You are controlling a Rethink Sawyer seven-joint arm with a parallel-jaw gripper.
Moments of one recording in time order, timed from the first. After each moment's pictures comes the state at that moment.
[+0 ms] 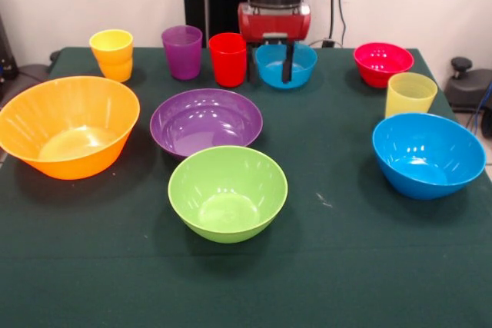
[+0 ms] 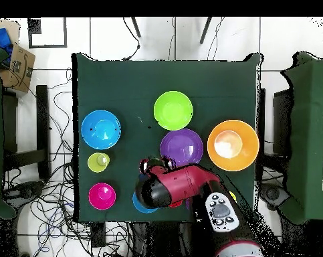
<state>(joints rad) -0.38 -0.75 0.18 2.00 -0.60 0.13 2.02</state>
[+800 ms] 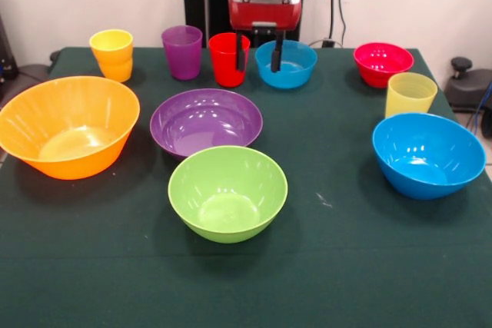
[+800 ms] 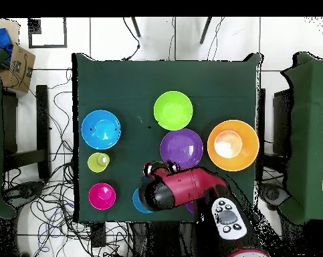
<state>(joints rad) -0.41 -0.77 0.19 2.02 -0.60 0.18 2.02</state>
